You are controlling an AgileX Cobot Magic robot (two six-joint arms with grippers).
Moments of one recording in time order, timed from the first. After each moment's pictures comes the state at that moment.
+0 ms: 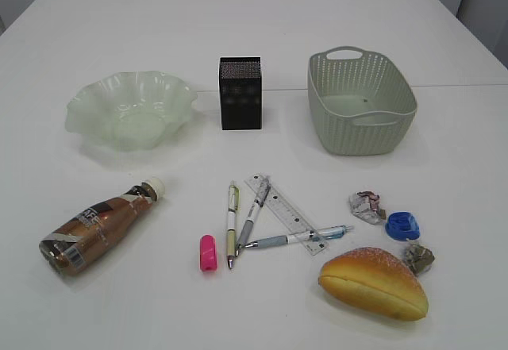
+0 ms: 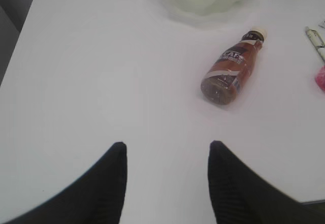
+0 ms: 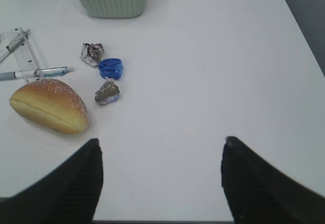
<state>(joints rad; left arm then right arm) -0.02 0.01 -0.51 -0.02 1.12 0.07 -0.02 -0.02 -0.49 -0.01 1.16 -0.05</state>
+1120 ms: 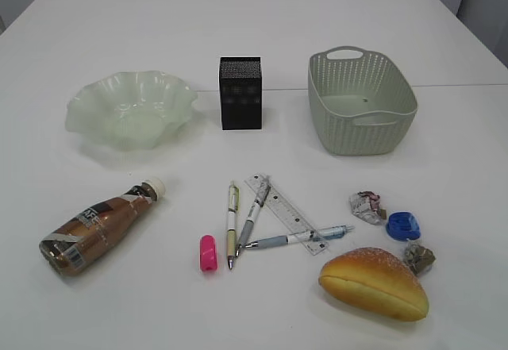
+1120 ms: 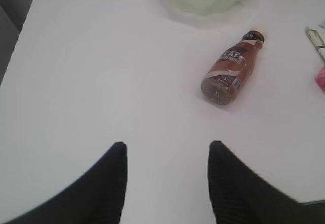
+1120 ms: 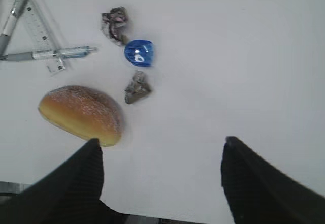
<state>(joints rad) -0.02 0.01 -0.51 -0.02 1.12 0.07 -0.02 1.17 -1.14 0.10 1.23 -0.10</state>
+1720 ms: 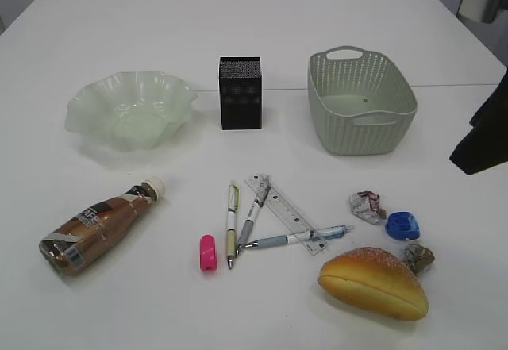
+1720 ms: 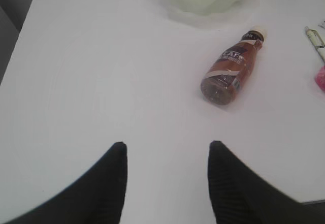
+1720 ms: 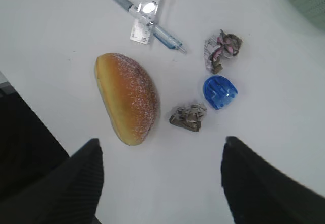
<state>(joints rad) -0.02 0.01 -0.51 -0.02 1.12 0.07 0.06 1.39 -1.20 0.33 1.23 -0.87</state>
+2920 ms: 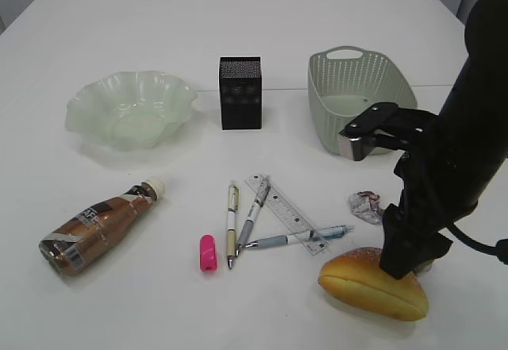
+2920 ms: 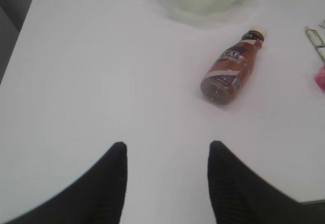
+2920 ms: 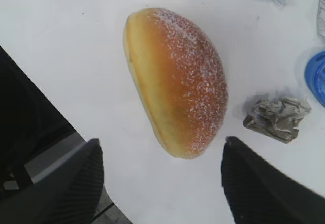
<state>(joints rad) -0.02 0.01 -0.51 -0.02 1.12 0.07 0.32 1.65 -1.08 0.22 1.10 -0.65</state>
